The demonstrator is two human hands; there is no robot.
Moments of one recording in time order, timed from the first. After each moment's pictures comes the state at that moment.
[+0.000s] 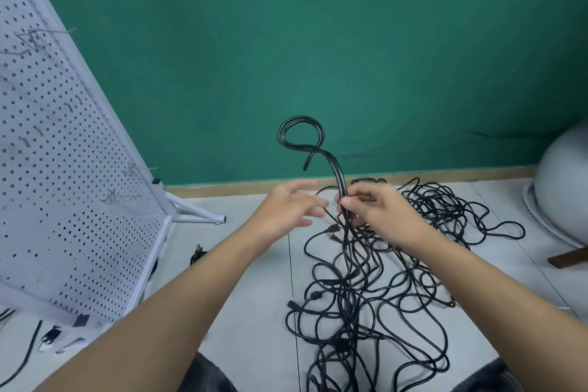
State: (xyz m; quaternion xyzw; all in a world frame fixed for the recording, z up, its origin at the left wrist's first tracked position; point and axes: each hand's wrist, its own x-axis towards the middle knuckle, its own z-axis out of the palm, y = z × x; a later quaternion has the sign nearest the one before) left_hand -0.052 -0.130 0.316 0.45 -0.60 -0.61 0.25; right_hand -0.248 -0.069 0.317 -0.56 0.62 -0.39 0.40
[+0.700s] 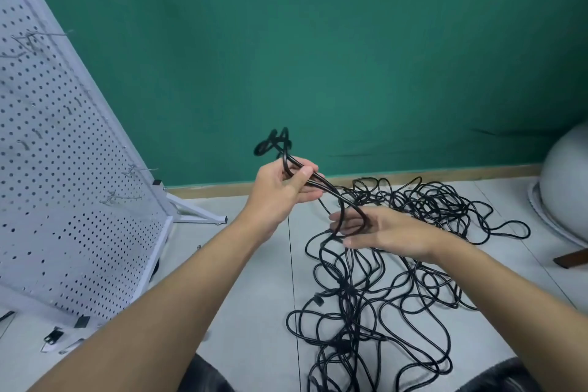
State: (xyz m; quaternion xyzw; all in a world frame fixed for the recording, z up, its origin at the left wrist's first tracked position) left_hand -0.061 -0.137 0.329 0.40 -0.55 -0.60 0.43; right_hand -0.273 -0.063 0.303 -0.56 0.57 -0.24 0.55
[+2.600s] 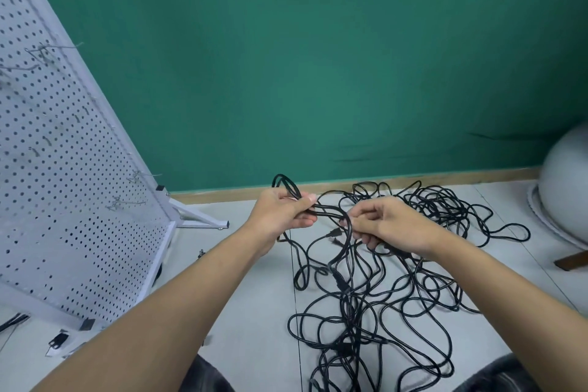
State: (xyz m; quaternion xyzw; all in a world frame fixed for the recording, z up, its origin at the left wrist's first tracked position) left_hand -0.057 -0.132 0.310 0.48 -0.50 -0.64 0.33; right_hand -0.272 -0.056 0.323 -0.56 0.61 -0.28 0.48
